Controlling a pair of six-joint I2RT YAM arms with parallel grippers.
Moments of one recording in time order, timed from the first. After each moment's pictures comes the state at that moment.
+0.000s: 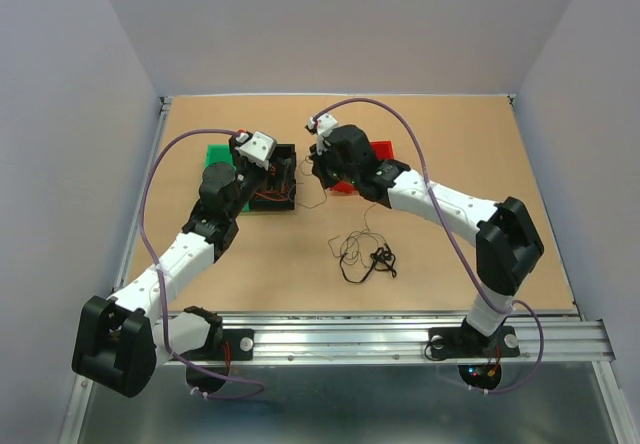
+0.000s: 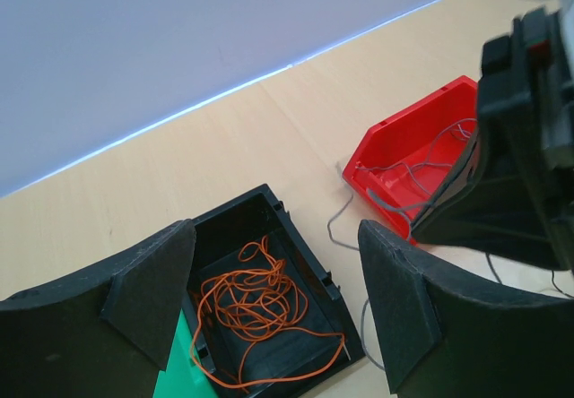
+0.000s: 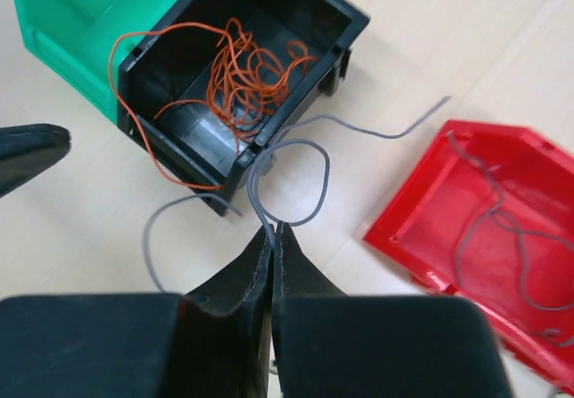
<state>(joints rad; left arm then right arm) -0.40 1.10 0.66 0.42 0.09 0.14 0.78 1.78 1.41 -0.14 0.05 0.11</state>
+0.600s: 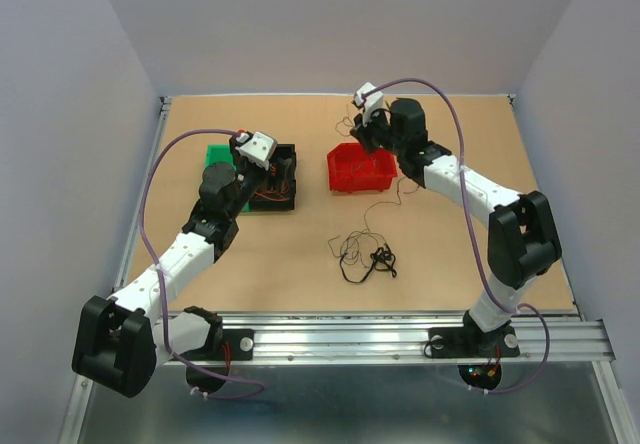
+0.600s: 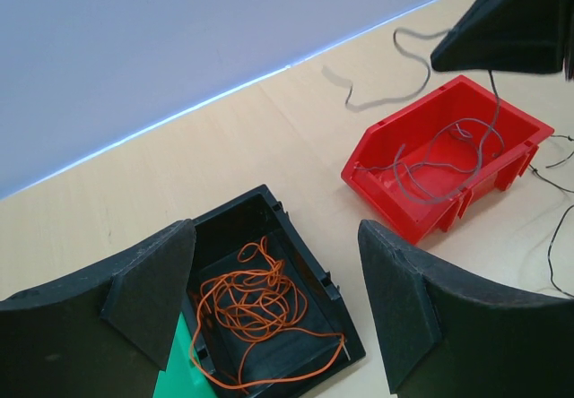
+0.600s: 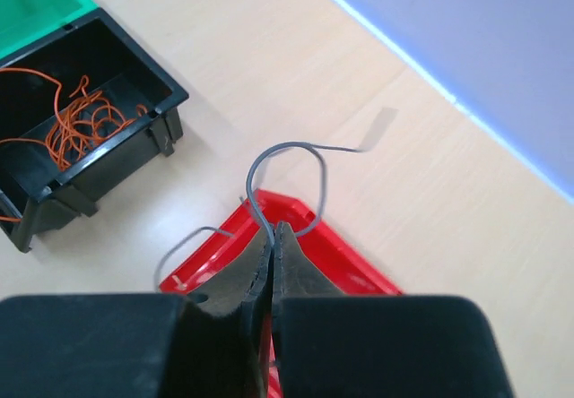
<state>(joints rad) -0.40 1.10 0.66 0.42 0.10 0.14 0.50 1.73 1.31 0.12 -0.24 -0.23</state>
